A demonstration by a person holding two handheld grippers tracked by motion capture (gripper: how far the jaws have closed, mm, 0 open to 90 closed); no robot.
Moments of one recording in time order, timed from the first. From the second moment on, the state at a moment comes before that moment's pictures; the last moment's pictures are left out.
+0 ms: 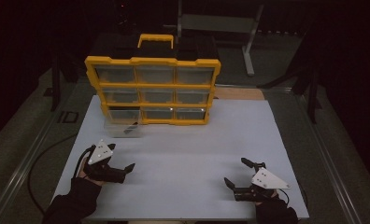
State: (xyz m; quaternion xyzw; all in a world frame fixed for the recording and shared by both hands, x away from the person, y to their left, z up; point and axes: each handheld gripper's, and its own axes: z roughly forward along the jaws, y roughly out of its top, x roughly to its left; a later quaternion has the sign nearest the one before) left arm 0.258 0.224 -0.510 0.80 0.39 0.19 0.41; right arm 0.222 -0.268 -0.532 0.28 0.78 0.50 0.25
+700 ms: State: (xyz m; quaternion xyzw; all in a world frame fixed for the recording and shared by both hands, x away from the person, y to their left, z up) left arm 0.265 0.216 -0.522 0.77 0.47 0.23 0.36; right arm 0.223 -0.269 -0.532 0.28 0.78 0.50 0.25
